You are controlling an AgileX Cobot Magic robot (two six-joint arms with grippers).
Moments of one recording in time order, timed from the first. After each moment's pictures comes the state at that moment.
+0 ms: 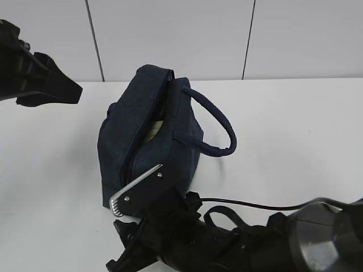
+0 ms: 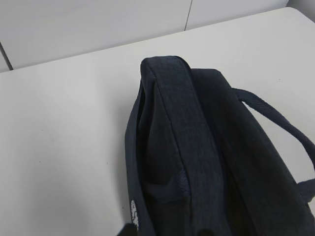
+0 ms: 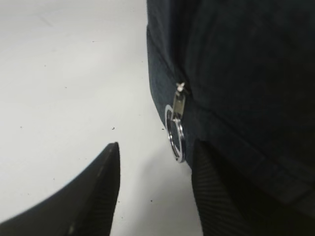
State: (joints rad) left arm -0.41 1.22 -0.97 -0.25 0.63 0.24; right arm 1.01 1.95 -0.76 0.41 -0.58 -0.19
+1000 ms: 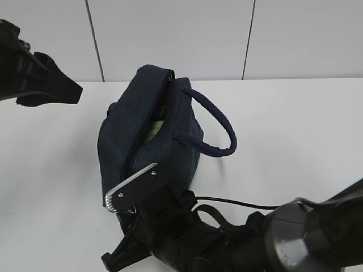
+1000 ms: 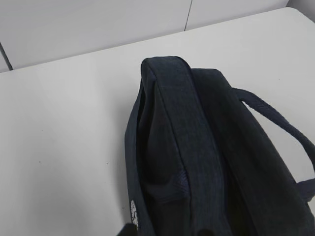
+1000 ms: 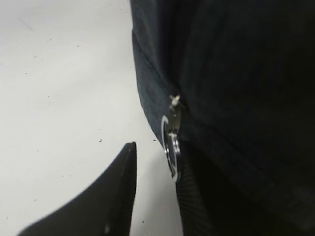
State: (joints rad) left arm -0.41 1.22 -0.97 -0.25 0.63 0.24; right arm 1.01 2.01 -0.81 0.48 -0.59 -0.23
